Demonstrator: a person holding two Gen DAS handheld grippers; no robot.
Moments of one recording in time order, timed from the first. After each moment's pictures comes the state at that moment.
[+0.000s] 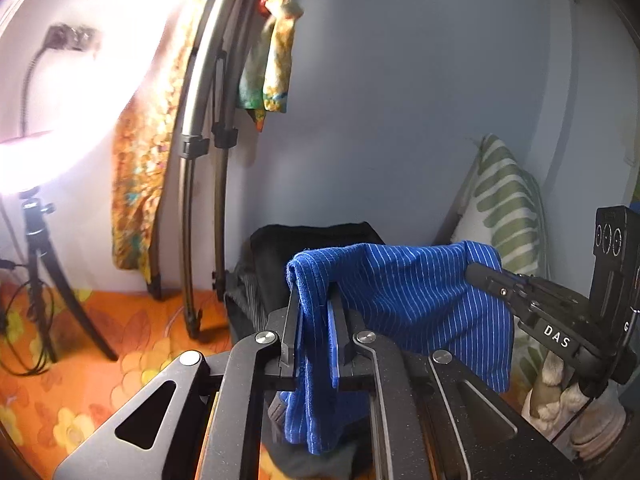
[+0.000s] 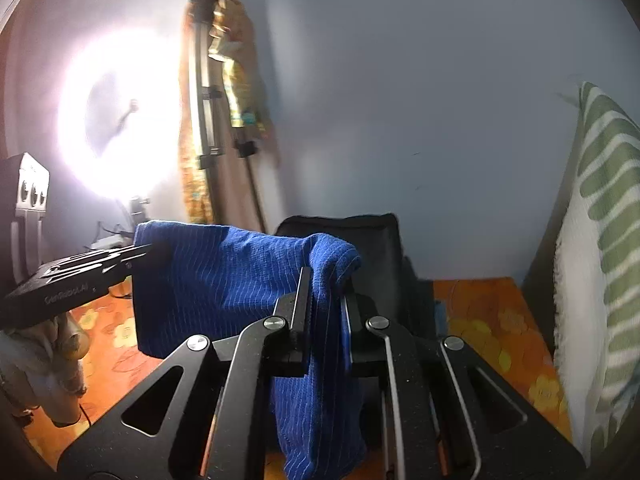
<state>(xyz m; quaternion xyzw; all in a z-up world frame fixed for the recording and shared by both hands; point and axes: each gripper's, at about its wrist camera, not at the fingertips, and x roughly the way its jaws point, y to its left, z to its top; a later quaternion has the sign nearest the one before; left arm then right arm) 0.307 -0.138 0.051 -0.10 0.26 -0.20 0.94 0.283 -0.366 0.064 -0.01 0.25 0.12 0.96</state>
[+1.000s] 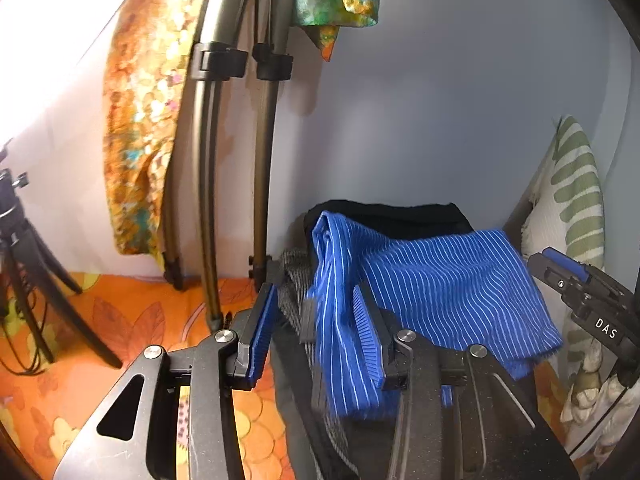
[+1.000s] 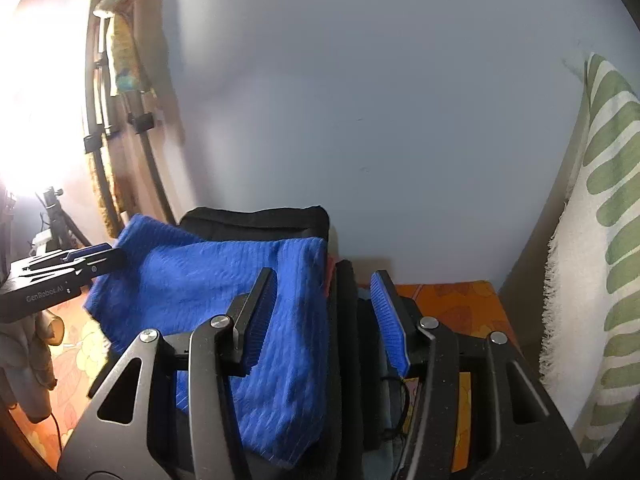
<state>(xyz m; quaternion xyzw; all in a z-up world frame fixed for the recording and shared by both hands) 0.364 -0.133 0.010 -0.09 0.32 -0.12 0.94 0.368 -0.404 0.035 -0.02 0.30 0.07 0.95</state>
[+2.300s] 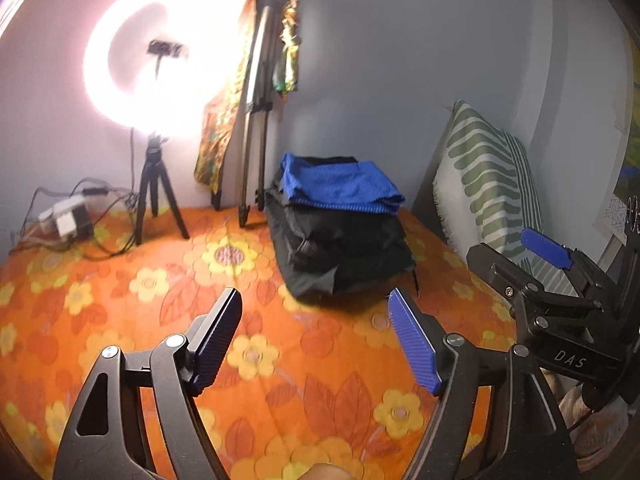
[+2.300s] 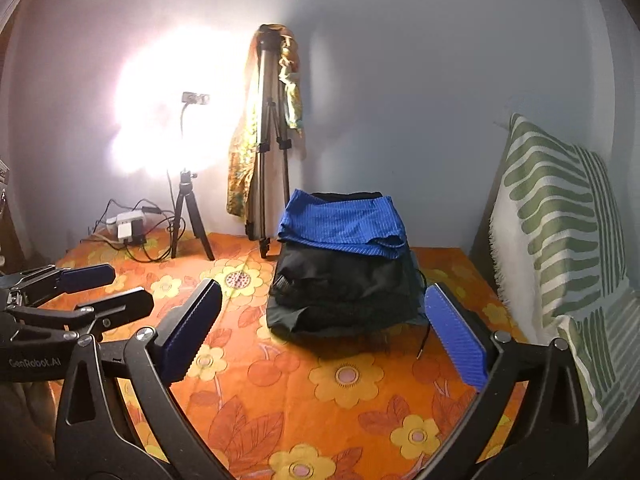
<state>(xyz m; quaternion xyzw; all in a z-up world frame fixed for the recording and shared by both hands) 0.062 -0.101 0.046 -0.07 0.28 -0.15 0.94 0.056 -0.290 0.096 -0.04 0.23 0.04 0.97</state>
